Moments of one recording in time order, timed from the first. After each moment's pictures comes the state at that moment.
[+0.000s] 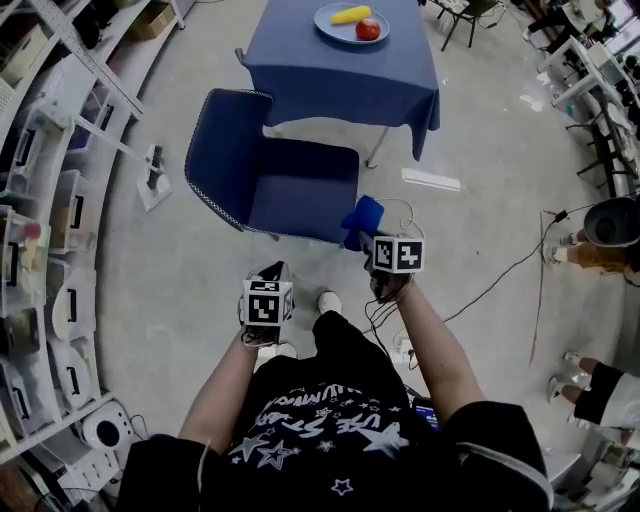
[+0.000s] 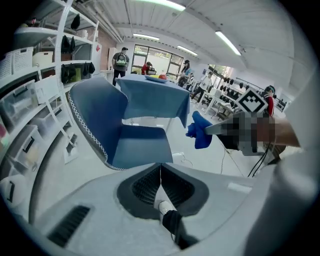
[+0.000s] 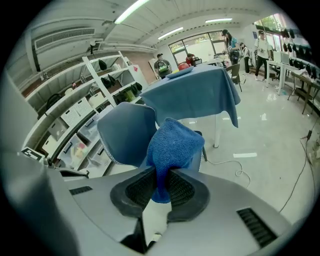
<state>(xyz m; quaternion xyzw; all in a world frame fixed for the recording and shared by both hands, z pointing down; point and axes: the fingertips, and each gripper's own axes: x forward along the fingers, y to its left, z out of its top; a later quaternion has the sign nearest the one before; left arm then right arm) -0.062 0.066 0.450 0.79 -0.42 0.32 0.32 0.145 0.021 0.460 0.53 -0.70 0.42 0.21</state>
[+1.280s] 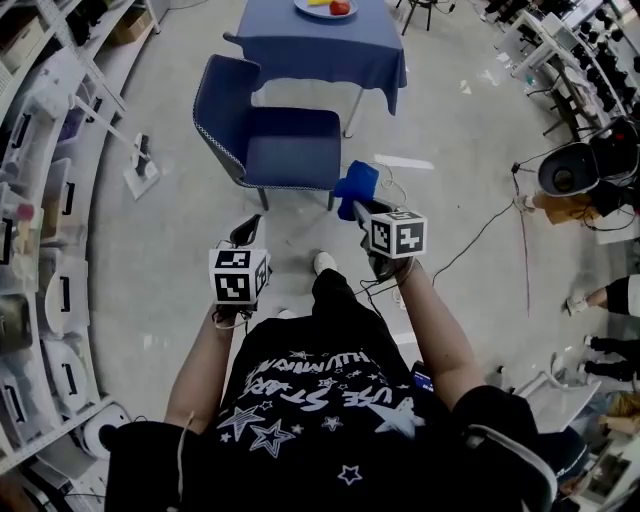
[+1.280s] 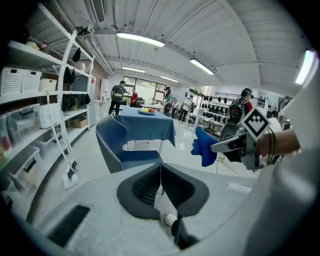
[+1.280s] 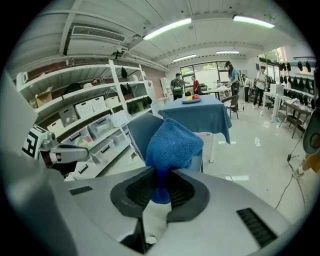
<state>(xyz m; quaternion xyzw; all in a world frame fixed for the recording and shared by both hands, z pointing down) -0.163 0.157 0.337 0.87 -0.41 0.20 0.20 0.053 0.169 0.357 0.58 -0.73 0.30 0.20</state>
